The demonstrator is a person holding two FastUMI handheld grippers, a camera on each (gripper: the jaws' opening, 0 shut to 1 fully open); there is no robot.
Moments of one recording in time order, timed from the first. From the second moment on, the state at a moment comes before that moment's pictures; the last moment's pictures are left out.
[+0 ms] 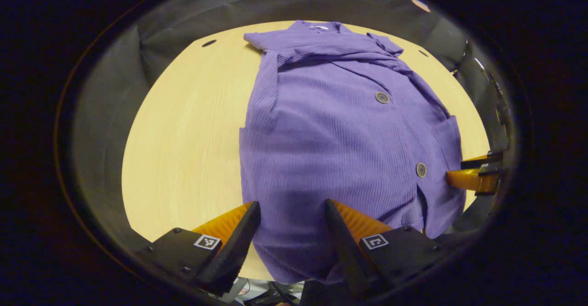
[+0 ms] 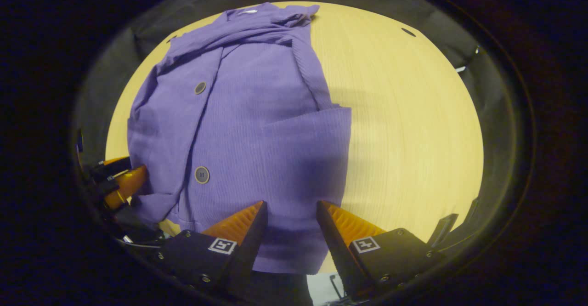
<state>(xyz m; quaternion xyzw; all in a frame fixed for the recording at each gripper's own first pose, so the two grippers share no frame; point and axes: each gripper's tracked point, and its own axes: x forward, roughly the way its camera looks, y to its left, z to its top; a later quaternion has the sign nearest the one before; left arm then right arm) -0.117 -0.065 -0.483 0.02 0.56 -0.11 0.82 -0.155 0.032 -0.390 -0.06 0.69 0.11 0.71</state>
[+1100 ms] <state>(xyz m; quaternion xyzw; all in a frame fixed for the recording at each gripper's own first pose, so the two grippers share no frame) -0.082 -0.092 -0.457 -0.01 0.53 -0.12 0.84 -0.103 0.049 -0.355 0.03 0.66 0.09 0.75</state>
